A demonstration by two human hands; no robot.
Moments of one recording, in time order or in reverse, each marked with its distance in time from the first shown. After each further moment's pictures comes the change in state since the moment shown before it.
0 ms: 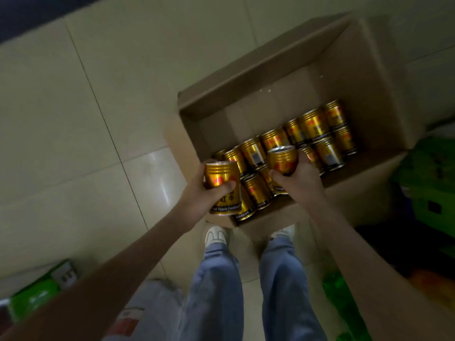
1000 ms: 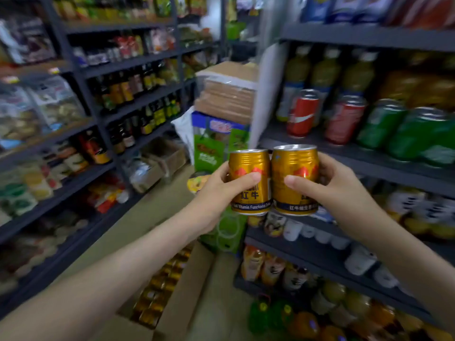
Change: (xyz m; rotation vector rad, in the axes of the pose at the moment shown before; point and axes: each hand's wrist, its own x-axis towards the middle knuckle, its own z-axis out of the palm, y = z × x) left_hand -0.734 0.208 0.304 0.272 -0.938 0.792; right_hand -0.870 0.013 -0.387 0.655 0.879 -0.471
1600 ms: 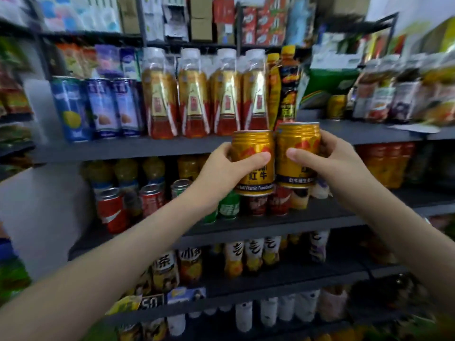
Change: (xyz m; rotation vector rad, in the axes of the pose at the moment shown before) left_hand 0.095 0.112 0.356 0.226 -0.519 0.335; right_hand -0.095 -0.066 -0.316 -0.119 0.684 -0.180
